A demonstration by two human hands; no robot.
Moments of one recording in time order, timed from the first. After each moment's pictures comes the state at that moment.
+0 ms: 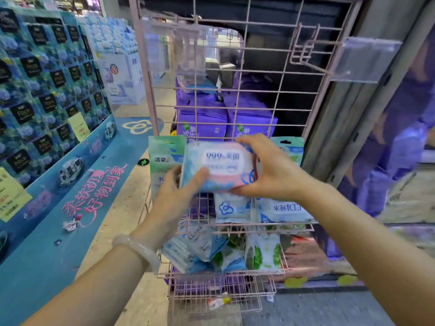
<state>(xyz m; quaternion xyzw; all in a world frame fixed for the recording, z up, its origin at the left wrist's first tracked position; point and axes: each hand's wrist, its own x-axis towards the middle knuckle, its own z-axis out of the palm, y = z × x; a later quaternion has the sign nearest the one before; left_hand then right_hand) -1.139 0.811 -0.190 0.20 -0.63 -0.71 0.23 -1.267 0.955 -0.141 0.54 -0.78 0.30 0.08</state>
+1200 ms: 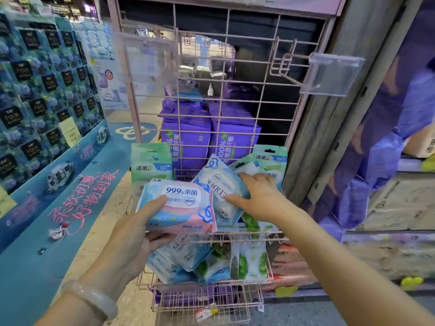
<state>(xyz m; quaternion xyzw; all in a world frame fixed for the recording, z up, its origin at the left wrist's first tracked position) -1.110 0.811 -0.214 0.29 -0.49 -0.79 0.22 -1.293 0.968 -0.186 0.33 -0.93 0.15 -0.07</state>
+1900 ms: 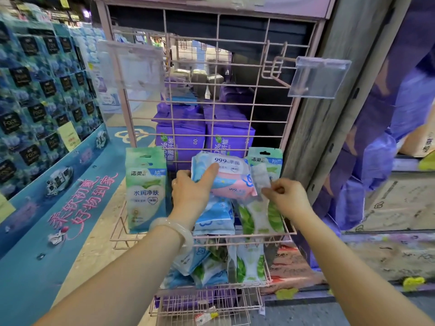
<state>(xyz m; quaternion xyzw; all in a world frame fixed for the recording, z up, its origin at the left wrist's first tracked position) -1.221 0.843 -0.192 0.36 -0.71 -0.54 0.26 -1.343 1.012 -0.218 0.21 -0.85 0.48 0.01</state>
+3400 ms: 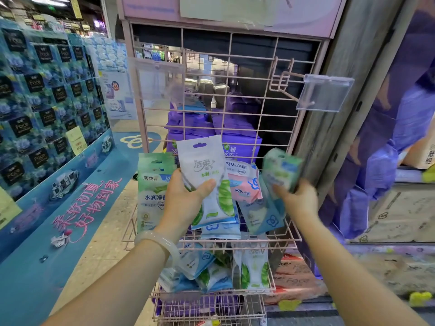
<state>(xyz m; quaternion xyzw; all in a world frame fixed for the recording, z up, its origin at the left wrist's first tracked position) -1.186 0.830 -0.189 0.17 -0.65 -0.65 0.36 -1.351 1.010 -0.214 0.11 -0.82 0.55 0.08</state>
